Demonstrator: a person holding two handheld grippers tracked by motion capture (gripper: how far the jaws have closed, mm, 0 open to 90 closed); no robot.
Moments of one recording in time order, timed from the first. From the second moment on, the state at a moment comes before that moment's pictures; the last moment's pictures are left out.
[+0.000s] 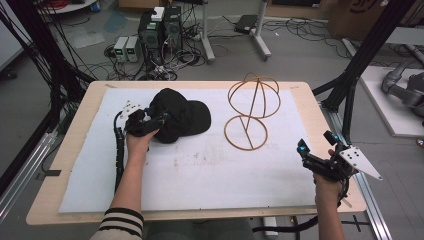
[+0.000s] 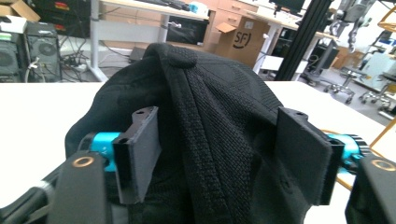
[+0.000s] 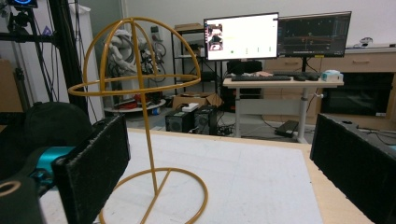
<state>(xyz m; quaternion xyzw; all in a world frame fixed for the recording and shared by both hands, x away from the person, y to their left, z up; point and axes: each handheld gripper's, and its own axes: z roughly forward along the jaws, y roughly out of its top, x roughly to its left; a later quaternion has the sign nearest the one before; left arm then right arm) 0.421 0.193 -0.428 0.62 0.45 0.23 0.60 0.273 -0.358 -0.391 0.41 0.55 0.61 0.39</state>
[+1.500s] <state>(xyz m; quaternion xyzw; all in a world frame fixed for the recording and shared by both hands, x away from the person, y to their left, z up) 0.407 0.196 -0.406 0.59 0.43 0.23 0.64 0.274 -0.355 -0.392 0.41 0.56 0.61 0.39</state>
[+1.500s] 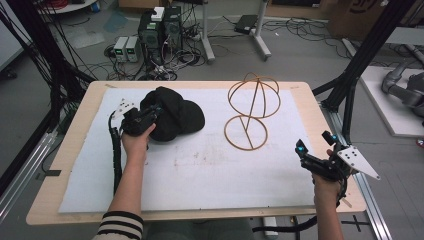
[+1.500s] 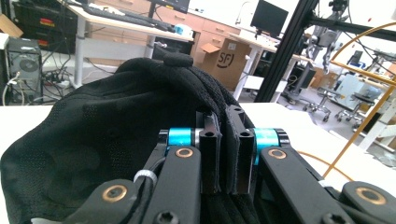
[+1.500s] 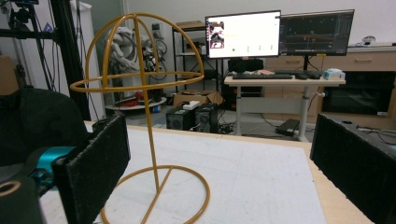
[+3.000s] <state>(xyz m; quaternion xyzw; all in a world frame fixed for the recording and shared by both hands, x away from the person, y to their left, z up) 0.387 0.152 -0.276 0.57 0.34 0.27 0.69 0.273 -0.357 -0.389 0.41 0.55 0.61 0.39</state>
